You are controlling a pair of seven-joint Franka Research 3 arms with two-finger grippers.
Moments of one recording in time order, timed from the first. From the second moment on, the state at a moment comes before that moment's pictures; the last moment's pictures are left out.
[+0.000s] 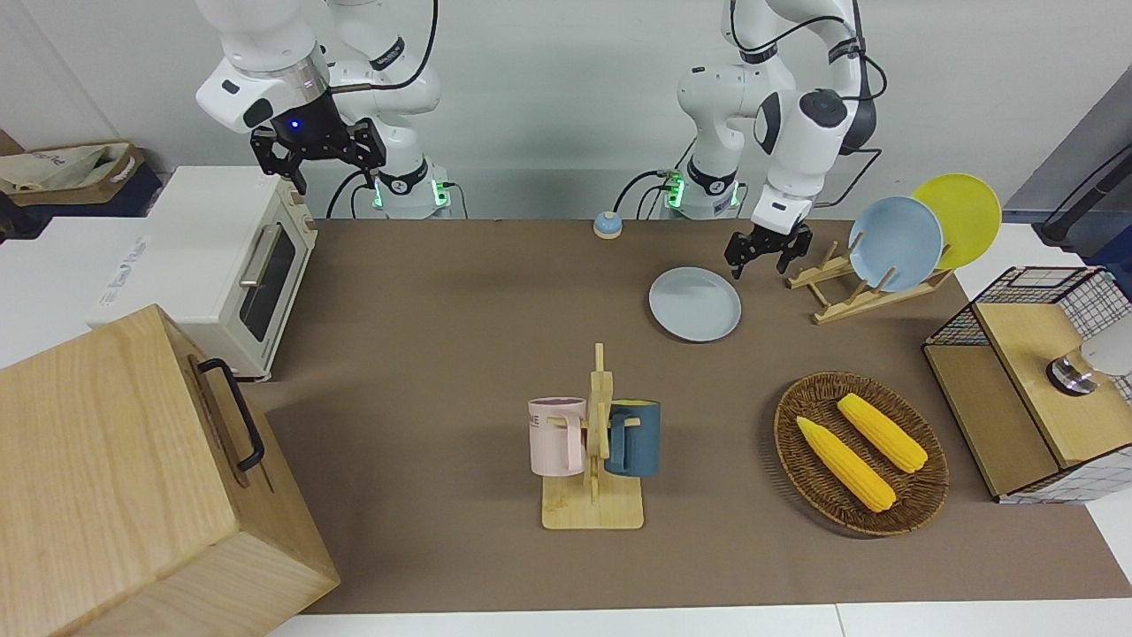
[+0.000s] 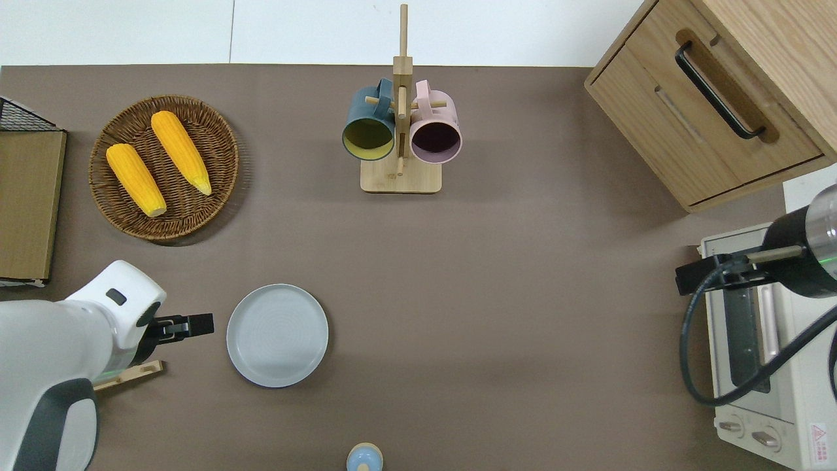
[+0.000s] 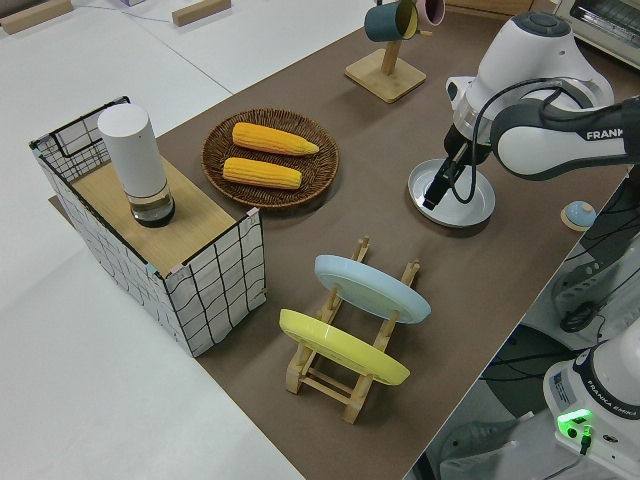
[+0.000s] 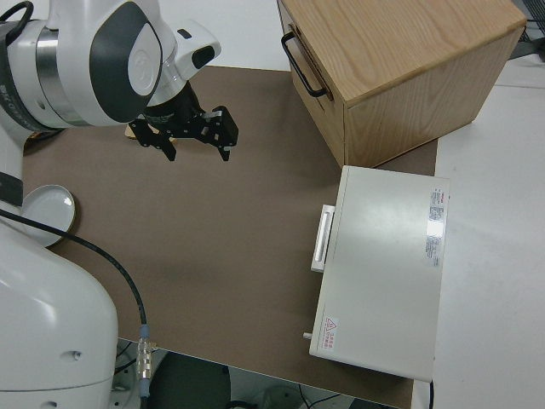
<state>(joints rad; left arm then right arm) -0.06 -0.35 -0.04 -2.62 0.00 2.36 -0.21 -0.03 -0.02 0.14 -1.48 0.00 1.33 0.02</state>
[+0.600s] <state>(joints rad) -0.07 -0.16 -0.05 -2.68 0.00 2.60 -0.27 -0.03 -0.02 0.14 -1.48 0.00 1.33 0.02</state>
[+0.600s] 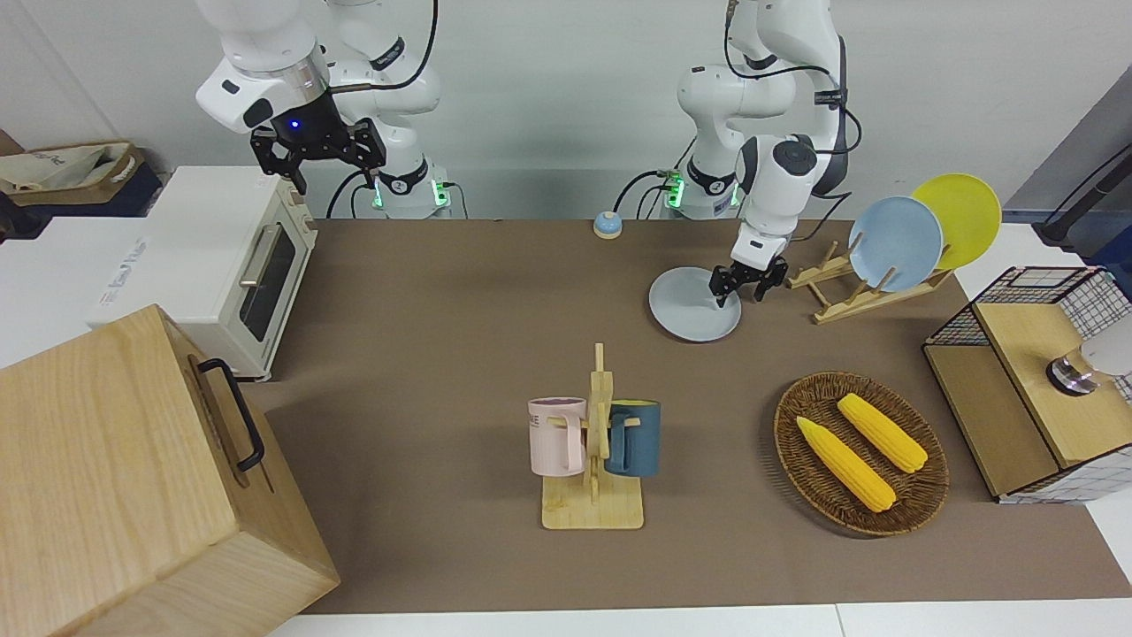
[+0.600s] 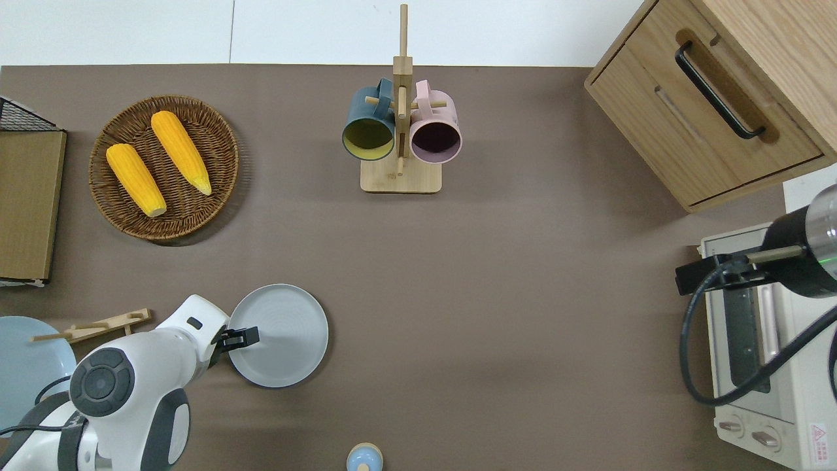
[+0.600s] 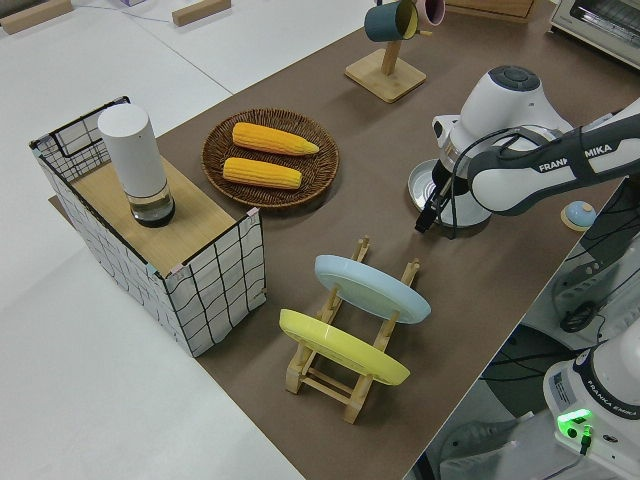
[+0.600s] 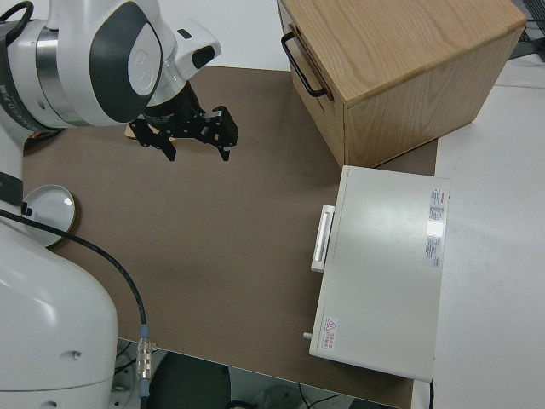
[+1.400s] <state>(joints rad) -0.08 -0.18 -0.05 -2.68 0.00 2.60 -0.28 -0.03 -0.02 0.14 -1.48 0.00 1.33 0.02</state>
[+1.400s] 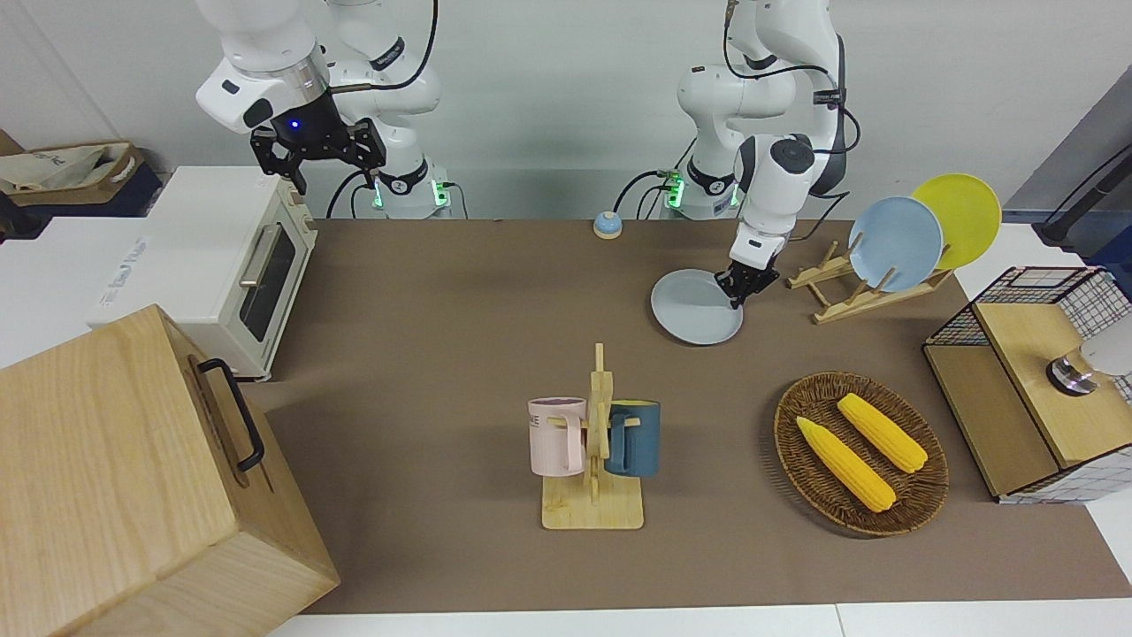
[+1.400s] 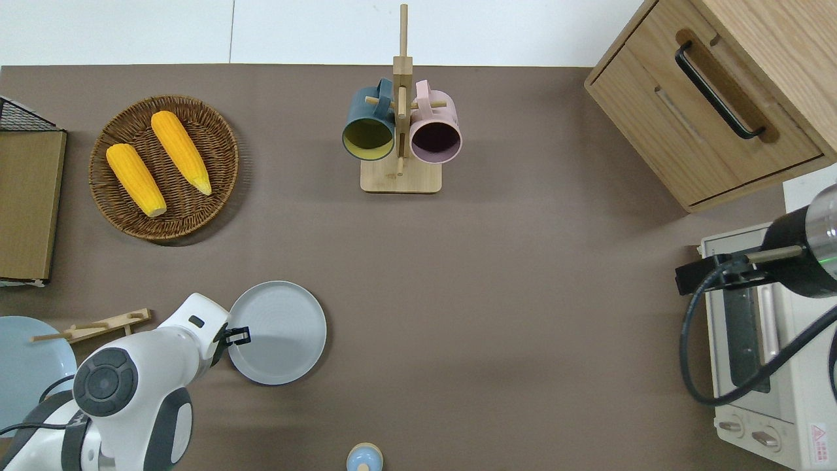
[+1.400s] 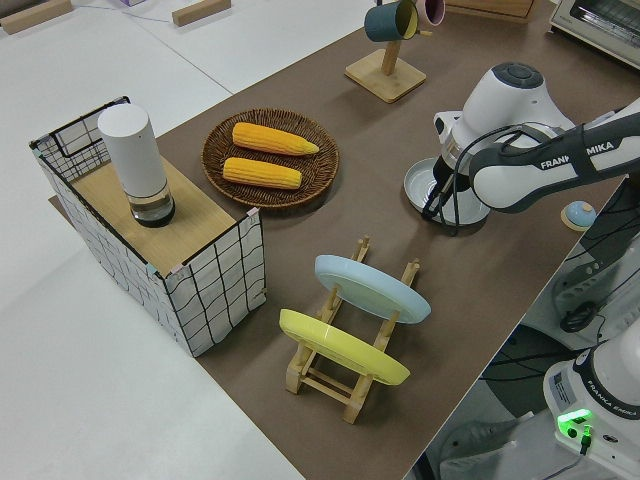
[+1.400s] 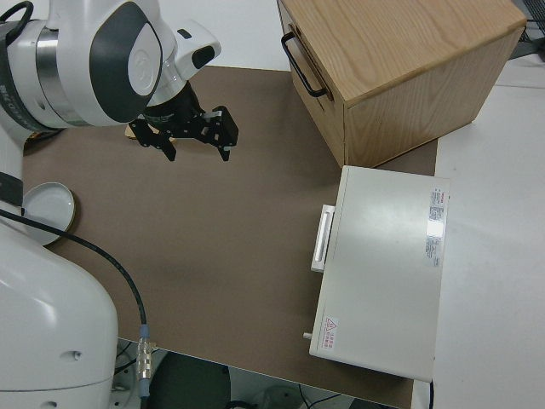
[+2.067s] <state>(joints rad) -0.13 -0.12 -0.26 -2.63 0.00 2.63 -0.72 -0.03 -0.02 0.14 -1.48 0.00 1.33 0.02</state>
